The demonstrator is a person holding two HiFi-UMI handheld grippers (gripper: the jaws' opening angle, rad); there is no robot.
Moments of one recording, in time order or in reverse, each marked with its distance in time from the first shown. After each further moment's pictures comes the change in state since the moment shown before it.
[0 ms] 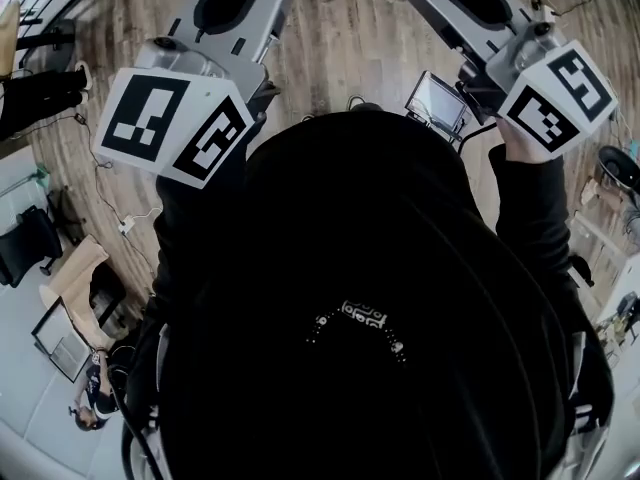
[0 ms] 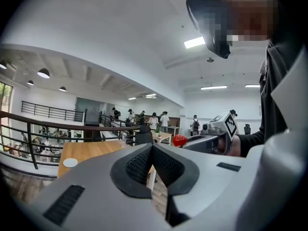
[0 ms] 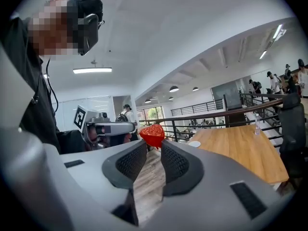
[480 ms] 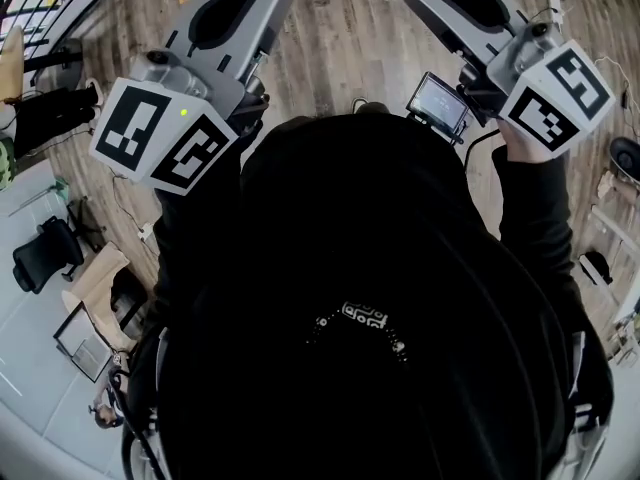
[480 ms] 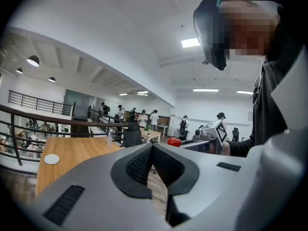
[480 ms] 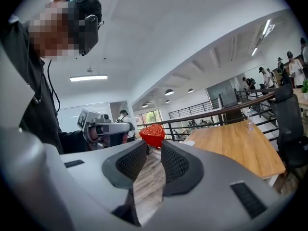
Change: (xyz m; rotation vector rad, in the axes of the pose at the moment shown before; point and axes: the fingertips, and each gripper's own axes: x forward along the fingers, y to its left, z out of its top) left arm 0.029 -0.022 -0.003 -0.040 0.031 -0.137; right arm -0.029 -0.032 -0.014 0.070 -0.053 -0.020
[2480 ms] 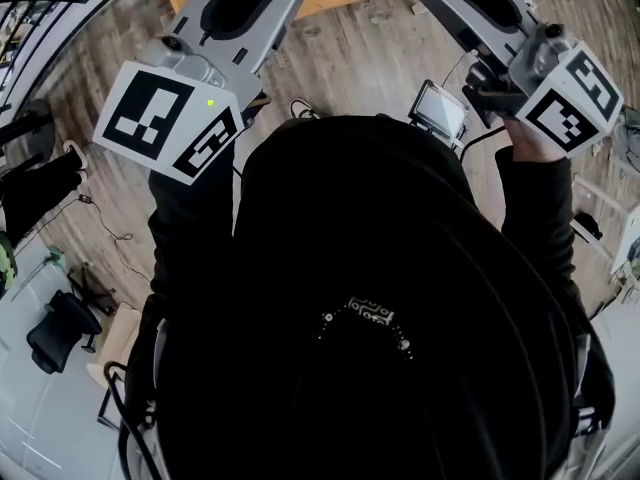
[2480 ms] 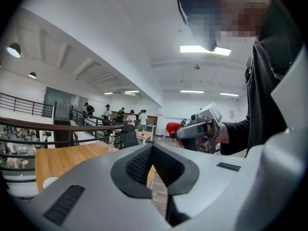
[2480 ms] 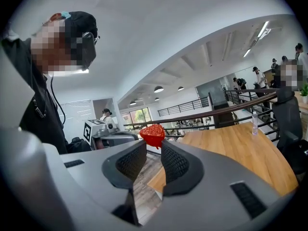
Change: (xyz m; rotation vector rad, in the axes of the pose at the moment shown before) left arm 0.017 0.104 0.023 0.105 -0.004 -0.249; right arm 0.088 -0.013 0.067 0.004 0.009 -0.163
